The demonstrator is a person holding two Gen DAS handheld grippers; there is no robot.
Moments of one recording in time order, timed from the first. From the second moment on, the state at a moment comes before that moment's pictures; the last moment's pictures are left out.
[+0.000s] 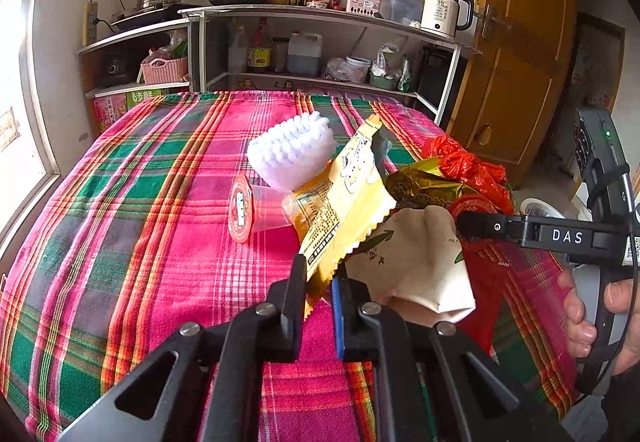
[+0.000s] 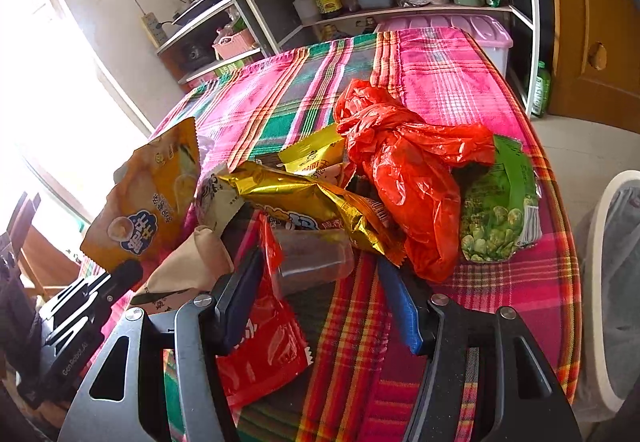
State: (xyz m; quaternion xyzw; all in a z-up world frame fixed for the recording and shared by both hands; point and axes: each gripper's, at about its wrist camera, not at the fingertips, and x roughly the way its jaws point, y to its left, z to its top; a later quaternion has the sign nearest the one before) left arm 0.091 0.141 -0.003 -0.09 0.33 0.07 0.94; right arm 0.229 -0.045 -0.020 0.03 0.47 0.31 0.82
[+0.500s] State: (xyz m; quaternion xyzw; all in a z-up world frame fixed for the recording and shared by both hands) left arm 0.087 0.138 0.002 -0.08 0.32 0.07 0.94; right arm 0.214 -0.045 -0.015 0.03 0.46 0.33 0.82
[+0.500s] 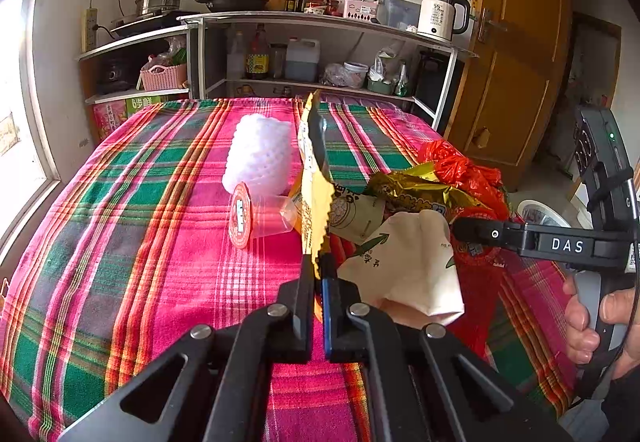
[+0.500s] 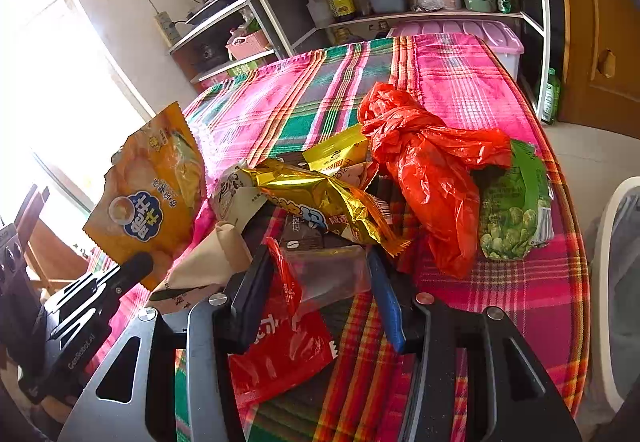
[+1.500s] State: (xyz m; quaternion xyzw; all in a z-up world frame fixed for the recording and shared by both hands) left arm 0.080 0.042 0.053 -0.05 0.28 -0.03 0.96; right arm 0.177 -0.178 0.023 0.10 0.41 0.27 0.87
